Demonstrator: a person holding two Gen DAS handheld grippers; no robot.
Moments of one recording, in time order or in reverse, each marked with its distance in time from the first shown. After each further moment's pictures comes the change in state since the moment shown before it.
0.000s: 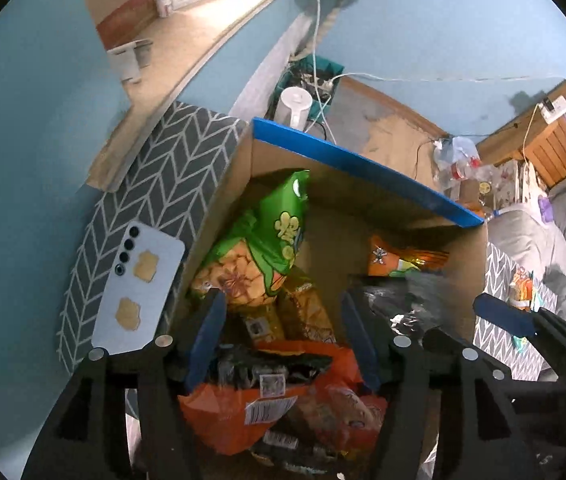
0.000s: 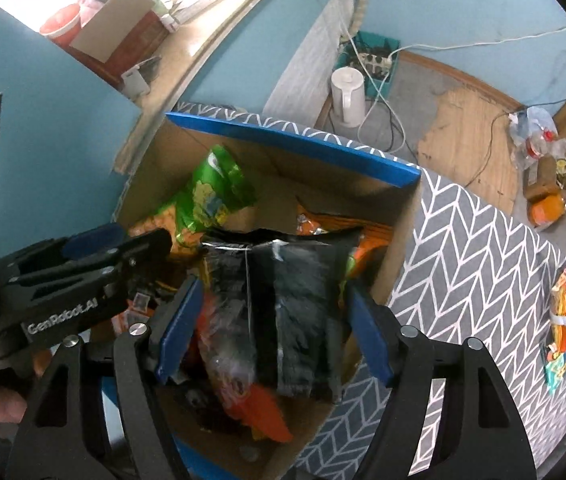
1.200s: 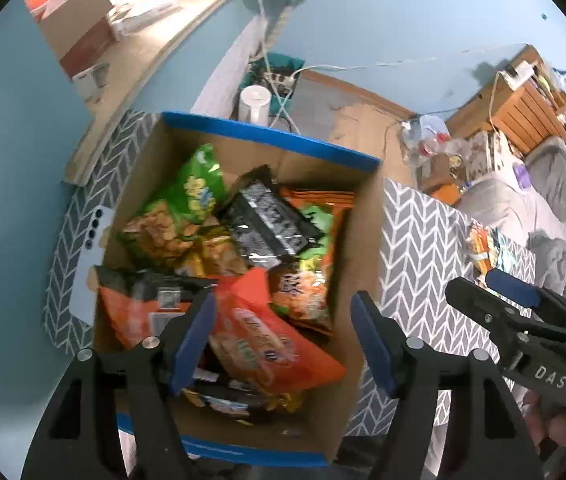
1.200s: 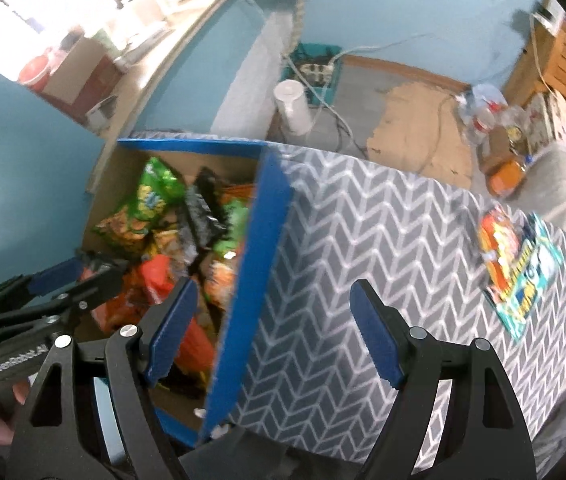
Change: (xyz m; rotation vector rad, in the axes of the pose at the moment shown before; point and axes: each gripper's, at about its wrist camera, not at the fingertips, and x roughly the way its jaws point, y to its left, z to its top) left arm -0.040 -0.085 -0.047 0.119 -0.001 -0.030; right arm -0.073 -0.075 -0.054 0.140 -0.075 -0.090
